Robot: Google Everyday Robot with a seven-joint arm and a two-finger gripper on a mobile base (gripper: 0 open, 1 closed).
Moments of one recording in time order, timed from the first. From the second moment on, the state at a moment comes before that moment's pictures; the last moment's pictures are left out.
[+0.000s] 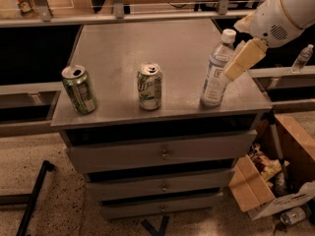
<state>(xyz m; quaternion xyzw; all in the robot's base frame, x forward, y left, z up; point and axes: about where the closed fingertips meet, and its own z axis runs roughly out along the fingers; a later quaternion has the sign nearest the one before) 0.586 -0.182 0.954 -0.55 0.77 0.09 0.32</state>
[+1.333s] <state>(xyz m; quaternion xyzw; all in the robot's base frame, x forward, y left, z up) 0.585 -0.169 0.933 -0.55 0.75 0.17 0.33</state>
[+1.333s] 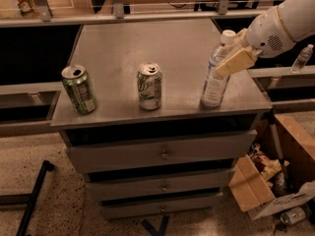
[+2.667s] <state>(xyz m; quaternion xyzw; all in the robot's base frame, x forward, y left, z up) 0.607 -0.148 0.938 -0.57 0.73 0.17 0.33</state>
